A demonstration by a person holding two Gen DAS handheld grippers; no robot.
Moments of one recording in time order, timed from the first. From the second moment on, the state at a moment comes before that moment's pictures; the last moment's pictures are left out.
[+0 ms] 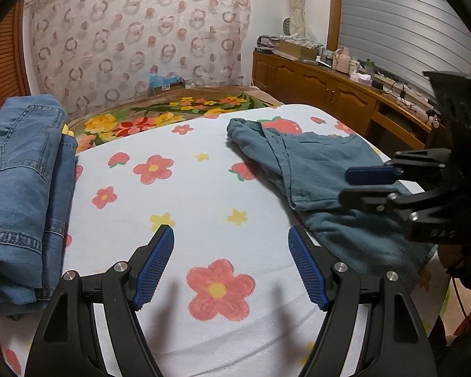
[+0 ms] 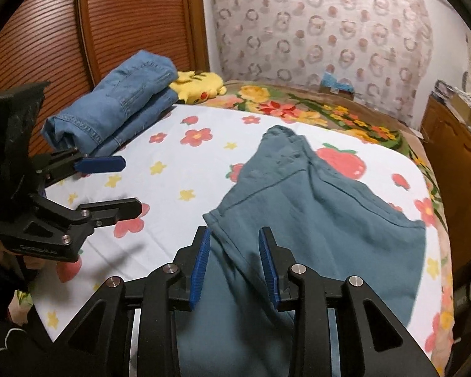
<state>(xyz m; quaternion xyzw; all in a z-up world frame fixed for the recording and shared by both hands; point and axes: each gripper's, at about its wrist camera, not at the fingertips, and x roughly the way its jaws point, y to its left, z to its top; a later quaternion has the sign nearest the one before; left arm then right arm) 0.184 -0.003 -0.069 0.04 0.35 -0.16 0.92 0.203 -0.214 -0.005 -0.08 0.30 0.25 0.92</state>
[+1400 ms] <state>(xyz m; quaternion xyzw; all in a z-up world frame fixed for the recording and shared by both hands) 0.191 -0.025 -0.066 0.06 0.35 -0.18 0.92 0.223 -0.274 0.024 -0.08 0.26 0.15 0.95</state>
